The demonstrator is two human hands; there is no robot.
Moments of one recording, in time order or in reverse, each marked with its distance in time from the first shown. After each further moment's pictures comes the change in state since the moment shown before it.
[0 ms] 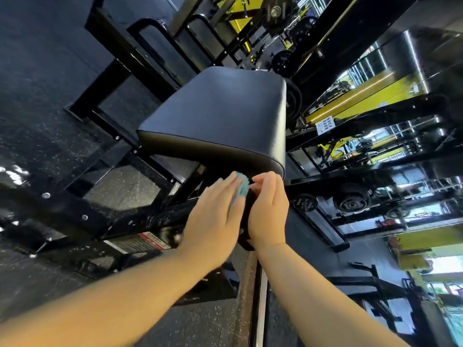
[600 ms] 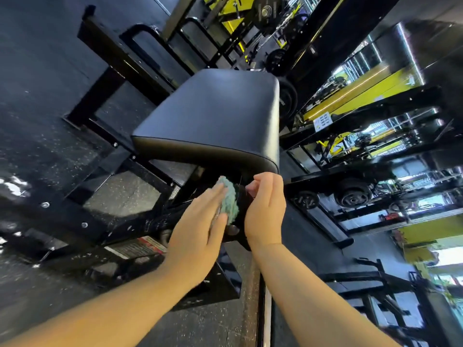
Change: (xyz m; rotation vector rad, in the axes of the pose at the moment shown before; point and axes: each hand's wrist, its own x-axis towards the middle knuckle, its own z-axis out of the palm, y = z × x) left_hand -0.029 -0.018 -0.005 -0.053 0.015 0.073; right_hand -0.005 0.002 -0.002 0.074 0.061 0.012
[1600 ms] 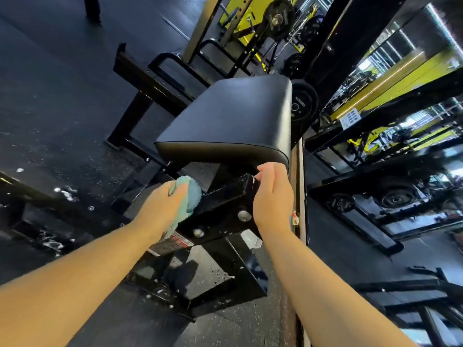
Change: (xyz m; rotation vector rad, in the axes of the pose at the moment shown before) left_hand 0.028 -0.034 -0.055 -0.046 0.140 -0.501; right_hand 0.000 0.001 -0.004 -0.069 -0.081 -0.056
